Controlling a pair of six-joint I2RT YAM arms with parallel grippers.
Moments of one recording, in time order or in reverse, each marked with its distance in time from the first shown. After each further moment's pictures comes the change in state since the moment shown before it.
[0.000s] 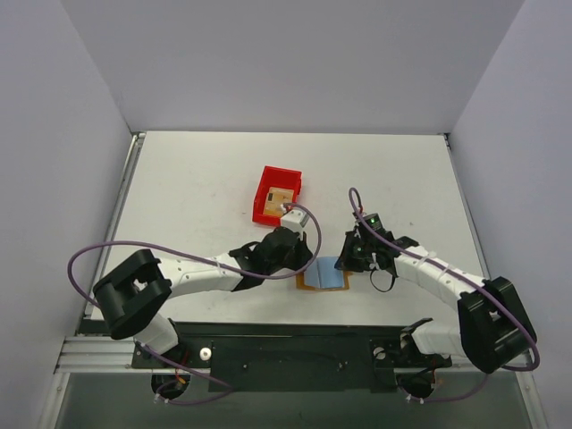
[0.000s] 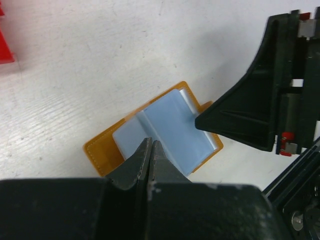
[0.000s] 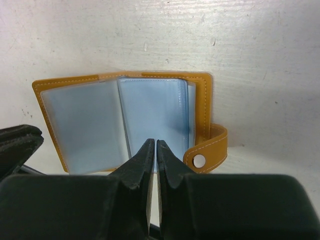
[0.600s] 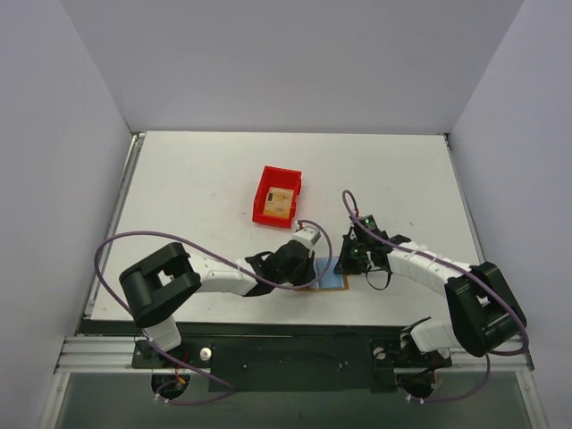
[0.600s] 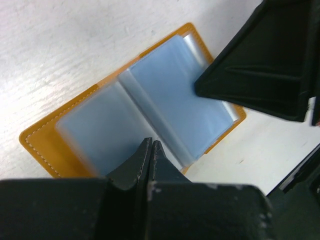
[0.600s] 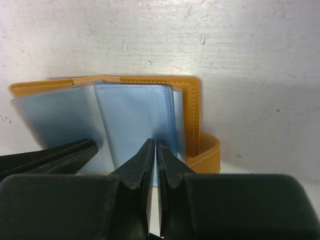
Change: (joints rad) left arm -0.061 0.158 0.018 0.019 0.068 0.006; right arm 0.001 0.099 0.000 0.030 -0.015 0.000
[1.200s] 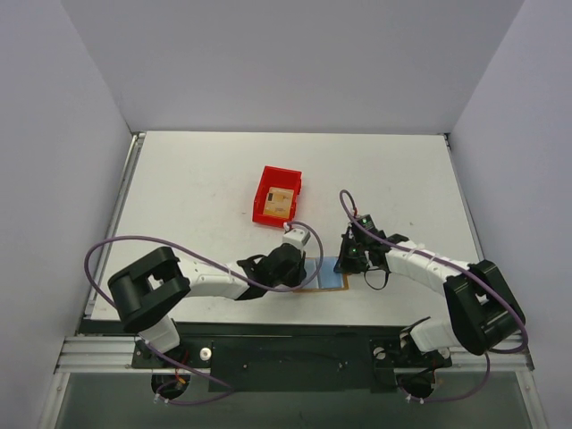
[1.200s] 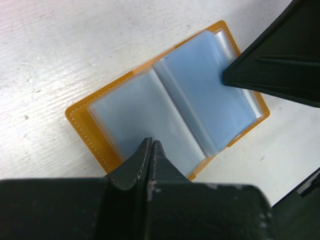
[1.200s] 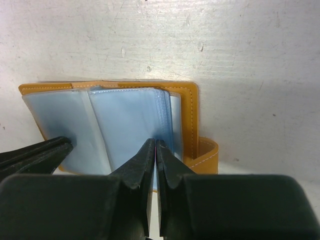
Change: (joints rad) left arm 0.004 -0.067 -0.079 -0.012 -0.086 -0.022; right arm 0.014 0.016 0.013 -0.003 0.051 -0.003
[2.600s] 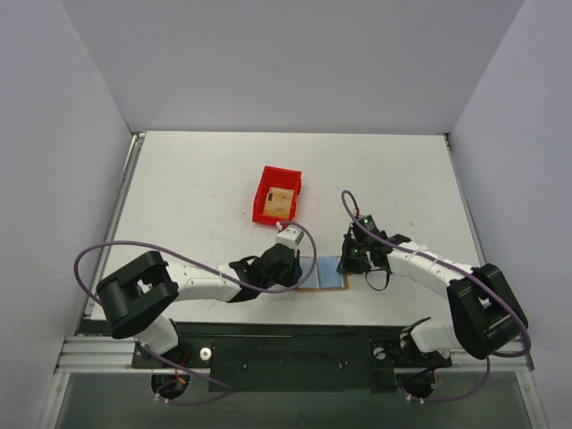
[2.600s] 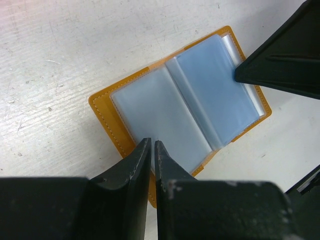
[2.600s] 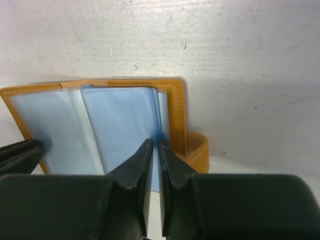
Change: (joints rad) left arm 0.011 -0.072 -0.060 0.012 -0.026 0.002; right arm 0.001 -0.027 0.000 -0.035 0.039 -0.004
